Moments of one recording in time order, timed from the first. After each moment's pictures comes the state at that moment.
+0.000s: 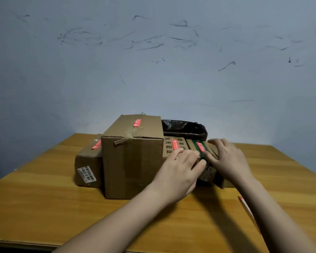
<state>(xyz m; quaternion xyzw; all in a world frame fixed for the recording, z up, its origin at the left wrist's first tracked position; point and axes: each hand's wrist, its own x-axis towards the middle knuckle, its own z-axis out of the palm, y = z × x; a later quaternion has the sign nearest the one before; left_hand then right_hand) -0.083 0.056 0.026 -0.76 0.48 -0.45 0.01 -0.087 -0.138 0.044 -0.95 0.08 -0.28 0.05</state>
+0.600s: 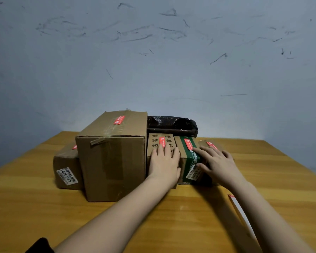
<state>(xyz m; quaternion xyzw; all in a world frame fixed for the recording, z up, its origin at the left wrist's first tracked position) -0.041 0.007 0.015 -0.95 0.25 -0.18 0.06 -0.071 -0.182 0.010 -0.99 0.02 -0.15 -0.03</state>
